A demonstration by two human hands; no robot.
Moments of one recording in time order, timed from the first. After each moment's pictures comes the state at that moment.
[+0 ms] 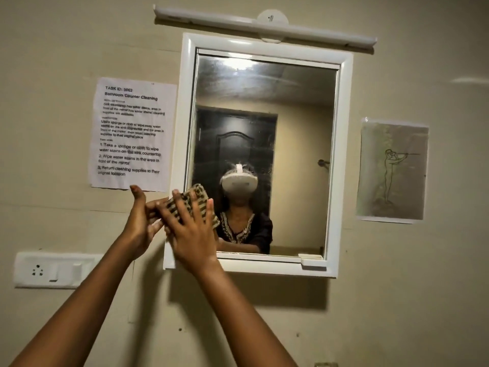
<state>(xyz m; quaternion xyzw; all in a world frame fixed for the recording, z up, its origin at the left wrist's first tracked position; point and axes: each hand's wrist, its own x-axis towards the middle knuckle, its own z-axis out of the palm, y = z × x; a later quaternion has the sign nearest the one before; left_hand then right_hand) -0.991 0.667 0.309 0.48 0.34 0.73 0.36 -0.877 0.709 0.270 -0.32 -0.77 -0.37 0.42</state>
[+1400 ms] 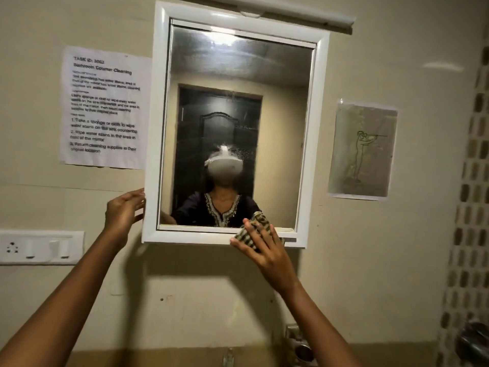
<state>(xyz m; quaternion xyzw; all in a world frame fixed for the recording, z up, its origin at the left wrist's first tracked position) -0.972 0.662 0.278 0.42 0.43 0.76 0.26 -0.651 0.708 0.190 -0.32 -0.76 -0.48 0.30</state>
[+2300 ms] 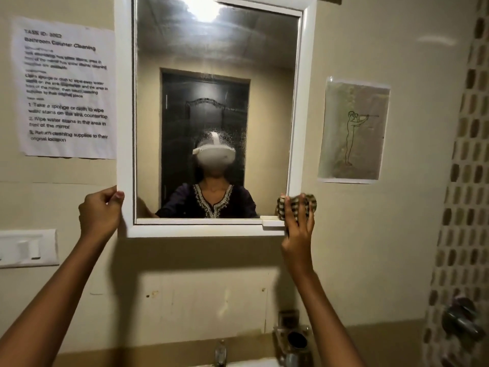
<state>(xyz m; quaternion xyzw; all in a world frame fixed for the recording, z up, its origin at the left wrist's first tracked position) -0.963 0.674 0.264 0.46 0.61 0.65 0.00 -0.604 0.727 0.193 -0.47 -0.62 -0.22 0.59</state>
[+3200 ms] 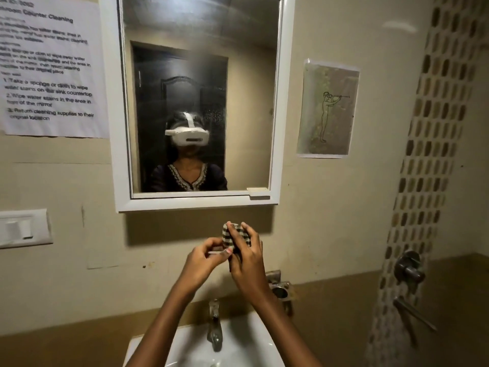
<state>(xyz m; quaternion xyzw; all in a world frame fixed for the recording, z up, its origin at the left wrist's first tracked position) -0.808 0.603 0.146 0.65 0.42 0.51 0.39 -0.684 0.615 0.112 -0.45 -0.70 -0.02 0.55</state>
